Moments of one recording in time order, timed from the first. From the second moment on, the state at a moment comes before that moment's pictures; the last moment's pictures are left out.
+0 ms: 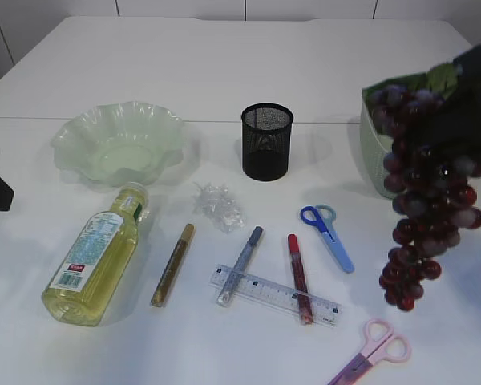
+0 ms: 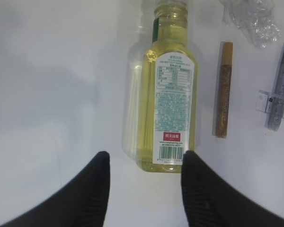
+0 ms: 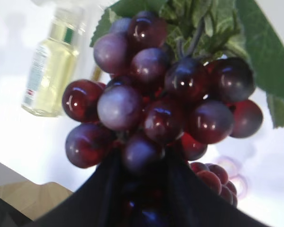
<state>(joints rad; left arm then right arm) -0.15 1.29 -0.90 -0.23 0.77 0.01 0.03 1.27 -1.04 0.67 1.02 -0.33</state>
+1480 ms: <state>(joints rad) -0.43 1.37 -0.91 -1.75 0.76 1.76 0.12 1.26 -1.26 1.19 1.06 -0.52</state>
